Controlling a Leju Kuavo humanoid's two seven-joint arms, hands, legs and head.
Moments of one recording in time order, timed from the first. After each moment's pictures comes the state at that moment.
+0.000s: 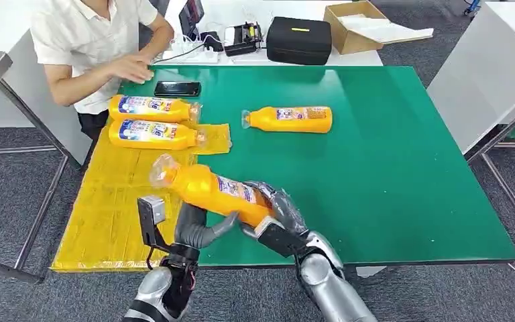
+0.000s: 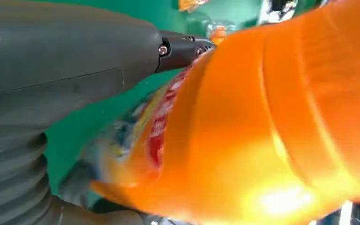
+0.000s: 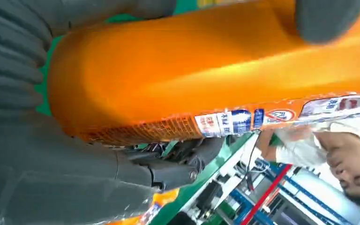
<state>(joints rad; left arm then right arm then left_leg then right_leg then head) -0.19 -0.31 -0.38 -1.13 0.27 -0.06 -0.35 -0.17 0.10 0.38 -1.17 0.65 0.08 -0.56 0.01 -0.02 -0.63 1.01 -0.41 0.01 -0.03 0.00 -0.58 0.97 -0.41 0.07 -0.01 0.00</state>
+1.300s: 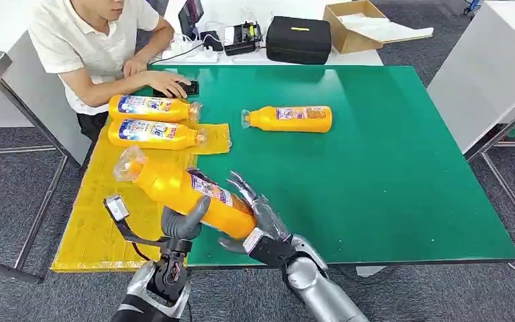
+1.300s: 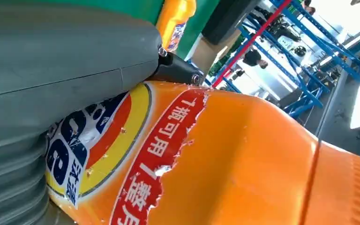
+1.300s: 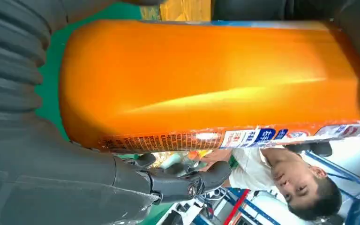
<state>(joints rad) -0.21 -0.31 -0.32 -1.14 0.72 -0.33 -0.33 -0.20 0.10 0.53 -1.14 0.52 0.12 -0.65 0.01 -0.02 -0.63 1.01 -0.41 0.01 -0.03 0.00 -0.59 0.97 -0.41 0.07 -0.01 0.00</state>
